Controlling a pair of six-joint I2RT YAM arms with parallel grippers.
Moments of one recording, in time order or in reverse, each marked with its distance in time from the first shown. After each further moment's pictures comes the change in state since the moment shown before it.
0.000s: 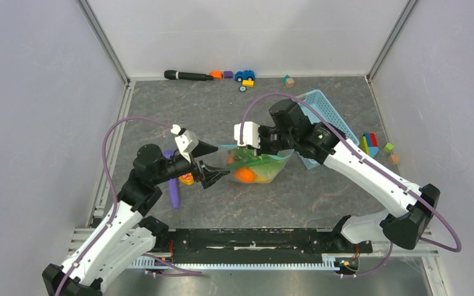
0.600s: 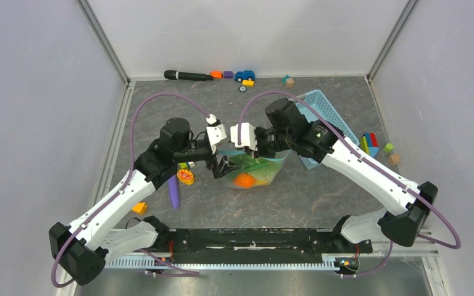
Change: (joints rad) left arm -0.117 0.363 0.327 -0.227 0.004 0.387; right arm 0.043 0.032 0.071 -0.051 -0.079 0.068
